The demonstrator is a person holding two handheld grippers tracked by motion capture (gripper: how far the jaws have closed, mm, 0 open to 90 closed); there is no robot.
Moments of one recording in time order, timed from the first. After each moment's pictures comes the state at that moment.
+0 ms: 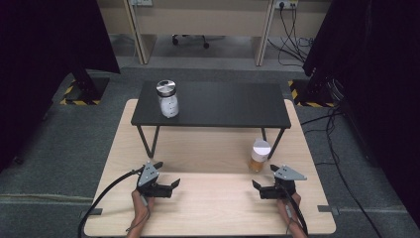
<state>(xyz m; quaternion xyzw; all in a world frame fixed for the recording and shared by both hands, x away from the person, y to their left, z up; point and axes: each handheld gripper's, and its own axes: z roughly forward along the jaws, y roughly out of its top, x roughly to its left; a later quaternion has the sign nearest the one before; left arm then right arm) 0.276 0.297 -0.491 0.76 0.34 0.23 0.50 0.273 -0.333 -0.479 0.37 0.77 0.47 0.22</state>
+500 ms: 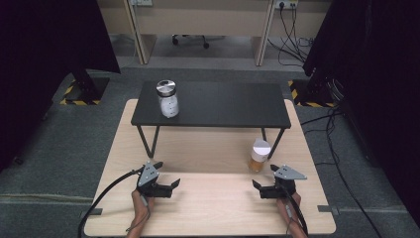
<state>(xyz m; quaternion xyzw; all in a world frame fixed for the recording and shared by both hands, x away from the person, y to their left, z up) 0.276 0.297 -0.491 0.76 0.34 0.23 0.50 0.274 -0.334 -0.479 0.38 0.77 0.47 0.22</state>
